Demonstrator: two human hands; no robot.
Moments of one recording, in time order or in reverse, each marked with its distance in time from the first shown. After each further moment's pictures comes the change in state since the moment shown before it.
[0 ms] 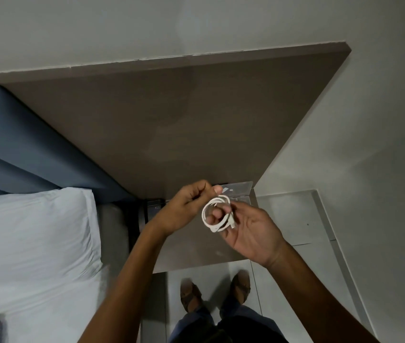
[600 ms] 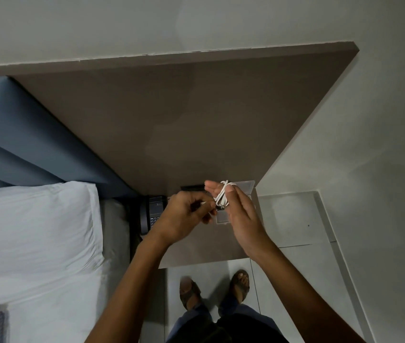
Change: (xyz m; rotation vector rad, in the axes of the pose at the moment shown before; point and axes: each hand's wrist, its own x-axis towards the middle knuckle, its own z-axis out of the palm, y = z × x) left_hand -0.022 -0.027 0.003 0.274 0.112 -0.015; right_hand 0.018 0.020 0.008 -0.937 0.413 -0.436
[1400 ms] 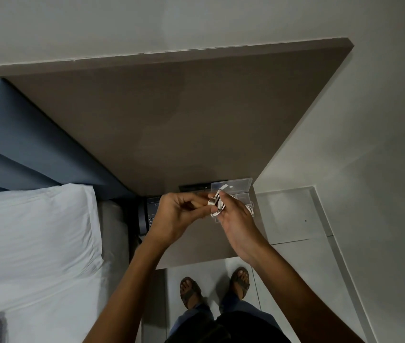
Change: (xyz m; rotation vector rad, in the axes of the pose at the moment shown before) left_hand -0.009 -0.017 0.000 -0.279 0.132 0.105; right_hand 0.000 0.009 0.018 0.239 0.115 0.314
